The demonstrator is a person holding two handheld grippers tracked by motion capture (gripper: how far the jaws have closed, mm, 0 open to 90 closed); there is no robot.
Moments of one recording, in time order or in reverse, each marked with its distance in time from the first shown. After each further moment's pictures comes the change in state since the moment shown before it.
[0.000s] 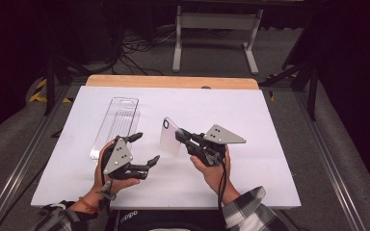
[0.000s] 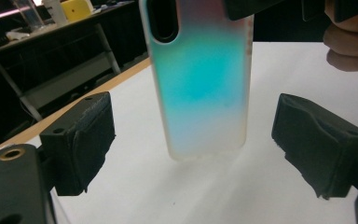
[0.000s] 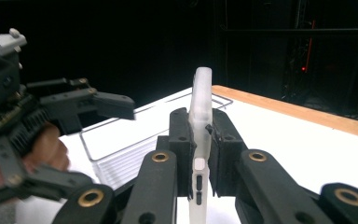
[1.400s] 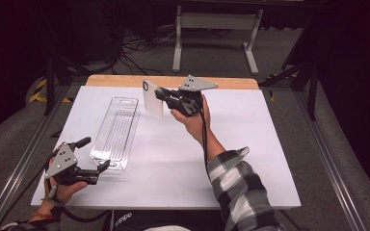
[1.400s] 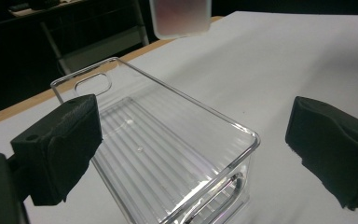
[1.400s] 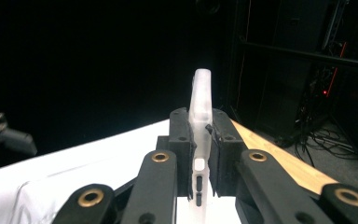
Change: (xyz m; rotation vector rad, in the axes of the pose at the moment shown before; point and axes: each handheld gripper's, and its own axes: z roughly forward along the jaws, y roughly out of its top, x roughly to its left) left arm 0.060 -0.062 -0.087 0.048 0.090 -0.098; right arm -0.056 0.073 0.107 0.015 0.100 -0.110
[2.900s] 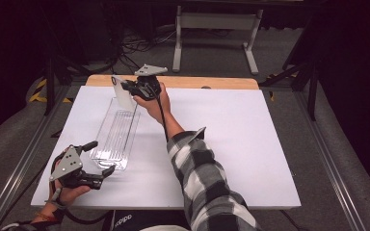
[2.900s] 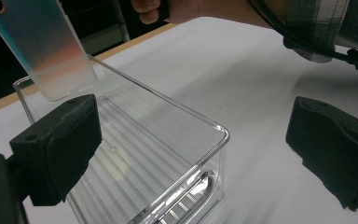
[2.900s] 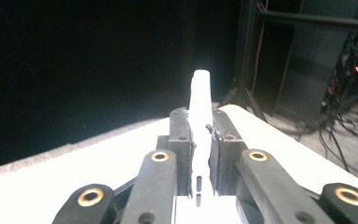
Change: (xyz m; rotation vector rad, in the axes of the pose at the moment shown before) left arm -0.010 -0.003 0.007 0.013 -0.074 0.022; right arm -0.014 -0.015 0.150 0.112 0.039 0.038
